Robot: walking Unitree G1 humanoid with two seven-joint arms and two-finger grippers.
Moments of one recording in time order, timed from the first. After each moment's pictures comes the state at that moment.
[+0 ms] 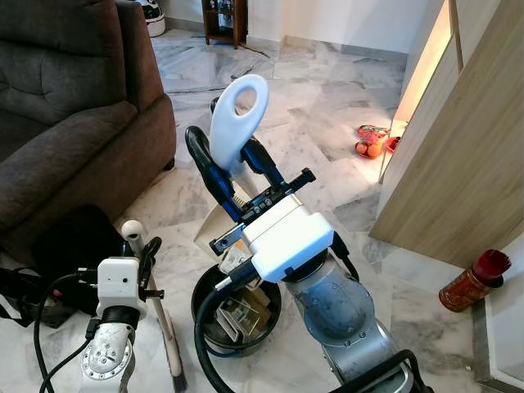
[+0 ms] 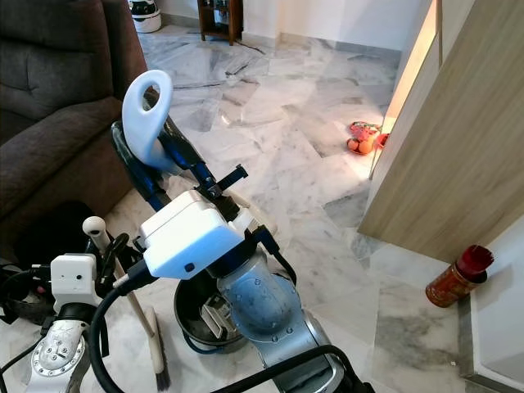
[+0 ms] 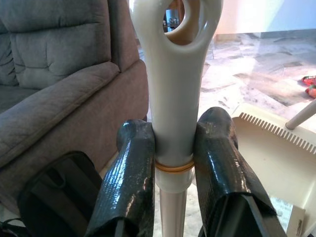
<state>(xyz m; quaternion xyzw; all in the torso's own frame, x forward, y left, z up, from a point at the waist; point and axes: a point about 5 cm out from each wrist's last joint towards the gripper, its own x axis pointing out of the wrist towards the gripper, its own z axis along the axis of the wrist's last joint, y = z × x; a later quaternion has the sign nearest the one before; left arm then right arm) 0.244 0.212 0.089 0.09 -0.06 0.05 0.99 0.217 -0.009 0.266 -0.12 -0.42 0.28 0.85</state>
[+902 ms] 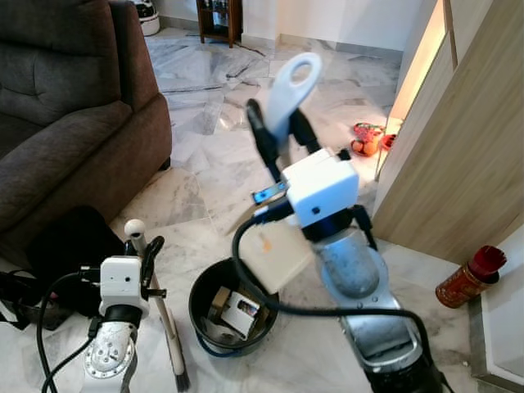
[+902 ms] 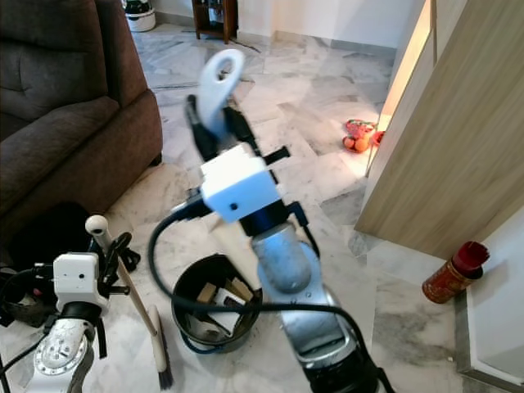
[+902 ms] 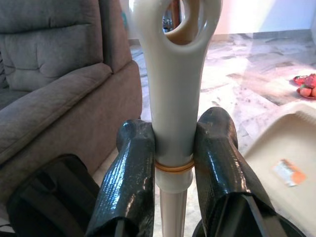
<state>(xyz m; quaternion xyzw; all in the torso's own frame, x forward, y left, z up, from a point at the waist) 0.246 0.207 0.090 0.09 -0.06 0.04 0.99 0.272 -0.057 0.258 -0.17 -0.37 0.14 0.90</state>
